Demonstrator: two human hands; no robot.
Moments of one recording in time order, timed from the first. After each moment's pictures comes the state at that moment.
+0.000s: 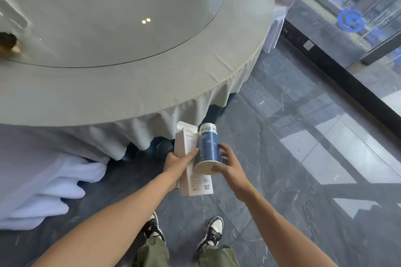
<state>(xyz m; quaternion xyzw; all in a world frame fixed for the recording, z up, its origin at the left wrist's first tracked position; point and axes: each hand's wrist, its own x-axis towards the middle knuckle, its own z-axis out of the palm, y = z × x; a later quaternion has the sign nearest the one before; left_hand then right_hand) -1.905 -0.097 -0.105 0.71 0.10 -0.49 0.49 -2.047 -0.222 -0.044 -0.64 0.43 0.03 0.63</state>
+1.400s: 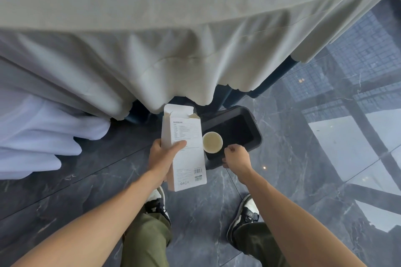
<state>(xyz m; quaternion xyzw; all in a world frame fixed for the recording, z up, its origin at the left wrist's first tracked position) -1.857 -0.023 -0.406 0.76 0.19 -0.39 0.48 -1.968 -0.225 -0.444 -0.66 0.56 0.19 0.46</state>
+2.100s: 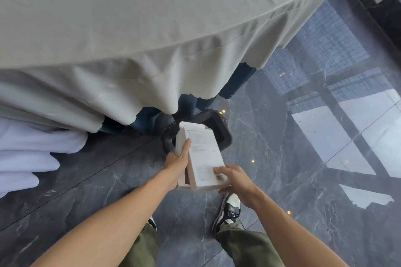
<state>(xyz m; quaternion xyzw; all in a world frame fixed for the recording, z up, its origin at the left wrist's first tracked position) -1.902 -0.131 -0.380 0.71 0.25 -0.52 0.41 -2.048 -0.271 -0.356 -0.48 0.52 0.23 0.67</state>
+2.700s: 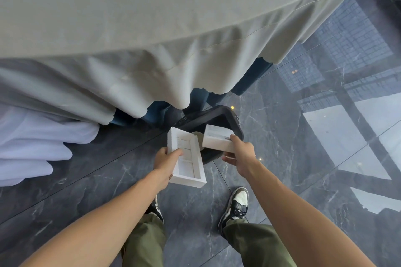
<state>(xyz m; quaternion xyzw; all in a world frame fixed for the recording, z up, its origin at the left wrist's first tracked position) -1.884 -0.081 -0.399 0.73 0.25 -0.47 0.43 -1.977 -0.287 -0.381 -0.41 0.68 0.09 0.60</state>
